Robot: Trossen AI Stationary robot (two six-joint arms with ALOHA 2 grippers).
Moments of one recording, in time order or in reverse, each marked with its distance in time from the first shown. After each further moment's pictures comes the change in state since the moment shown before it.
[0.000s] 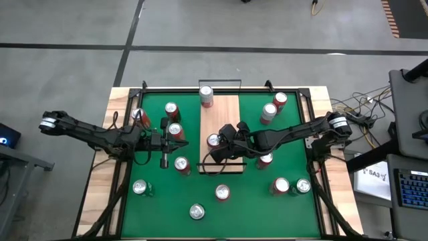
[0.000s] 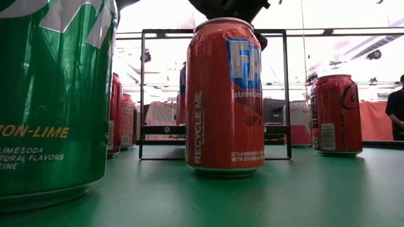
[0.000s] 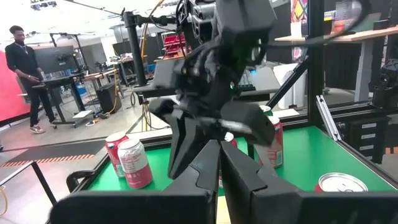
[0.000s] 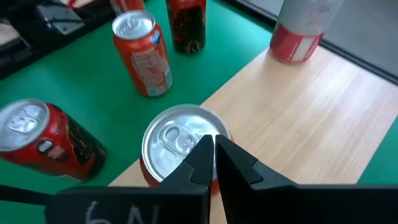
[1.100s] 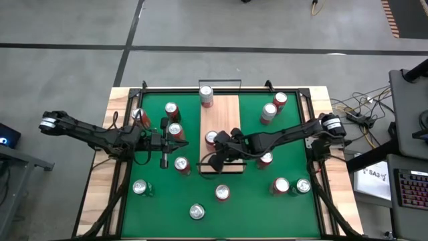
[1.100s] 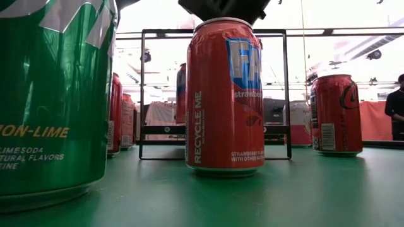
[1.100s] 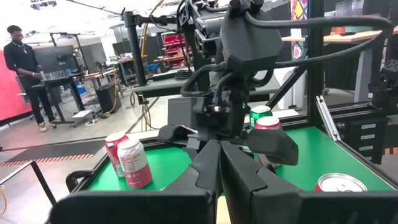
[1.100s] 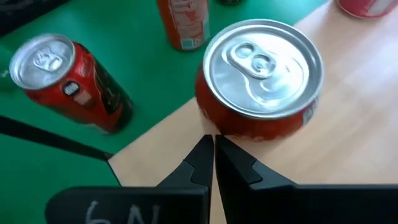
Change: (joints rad) left arm 0.000 0.000 0.000 0.001 0.000 -0.003; right arm -0.012 0.069 0.001 0.030 -0.198 -0.030
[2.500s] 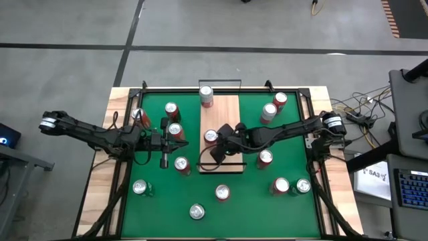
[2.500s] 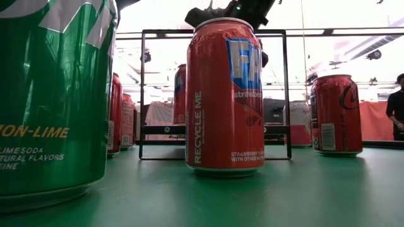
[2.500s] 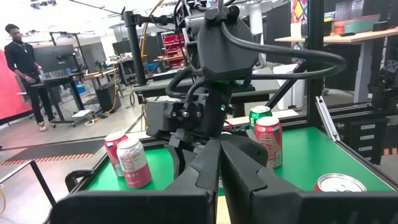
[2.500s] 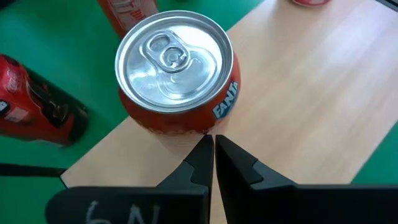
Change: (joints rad) left arm 0.000 0.000 0.000 -0.001 0.000 -0.005; right arm -0.049 -0.015 0.000 -0.102 0.027 0.061
